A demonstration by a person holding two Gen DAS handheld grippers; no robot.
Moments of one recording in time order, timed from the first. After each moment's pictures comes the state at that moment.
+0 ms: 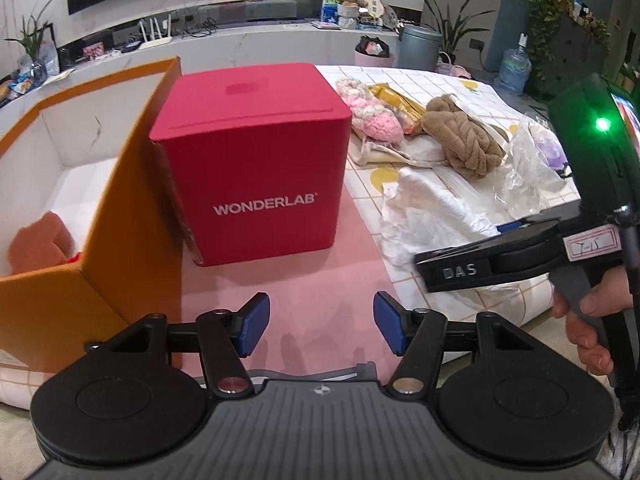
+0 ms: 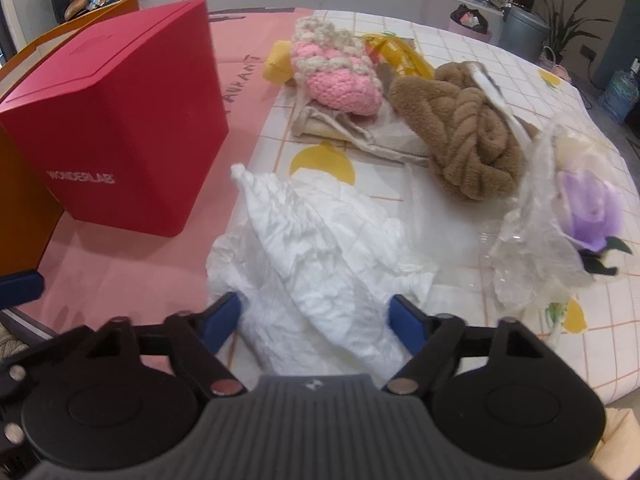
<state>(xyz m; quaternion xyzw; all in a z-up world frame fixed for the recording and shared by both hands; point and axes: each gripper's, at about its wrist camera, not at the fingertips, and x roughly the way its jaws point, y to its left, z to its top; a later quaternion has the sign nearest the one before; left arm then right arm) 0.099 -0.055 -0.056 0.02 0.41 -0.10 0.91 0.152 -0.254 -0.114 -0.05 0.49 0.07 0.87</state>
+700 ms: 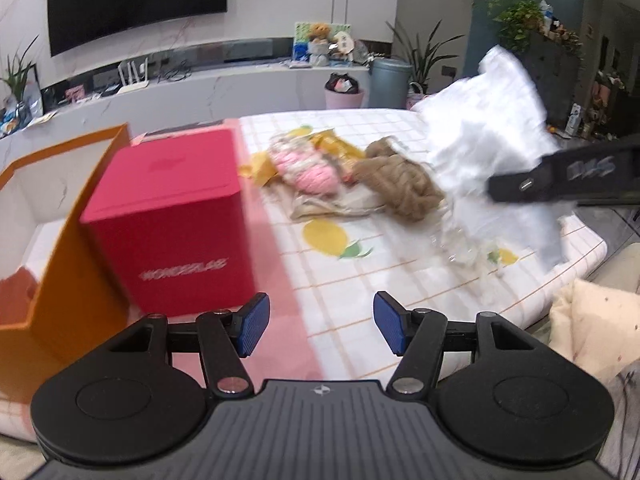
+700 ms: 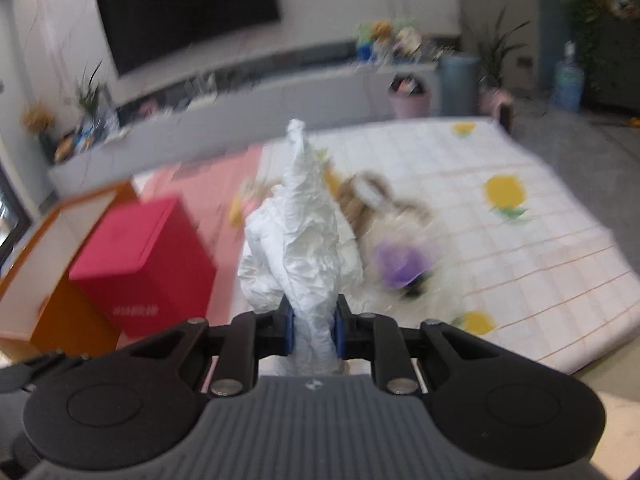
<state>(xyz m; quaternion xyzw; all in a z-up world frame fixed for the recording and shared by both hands) 0.094 -0.115 -0.031 0.03 0.35 -0.13 0.93 0.071 -0.338 -0.006 0.08 0.33 0.01 0.94</state>
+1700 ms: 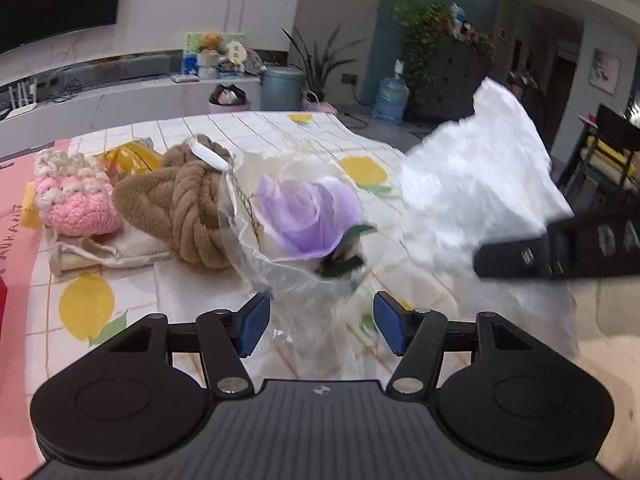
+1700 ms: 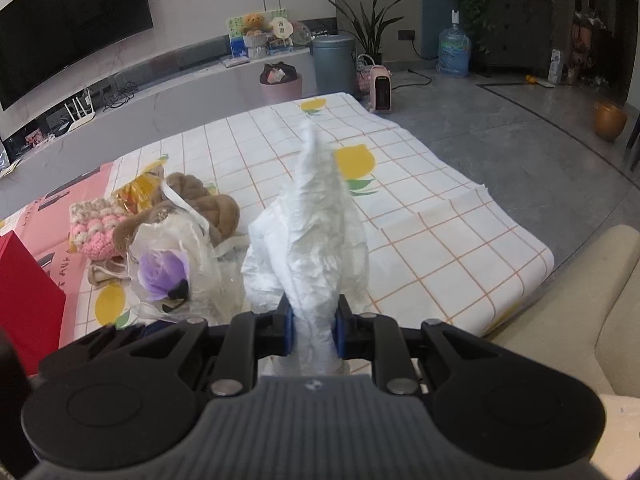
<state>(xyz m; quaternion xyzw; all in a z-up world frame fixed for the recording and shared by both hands) 0.170 -0.254 -0.098 0.01 0.31 -0.28 0.91 0.092 -0.431 -0.054 0.11 0.38 -0.14 0.91</state>
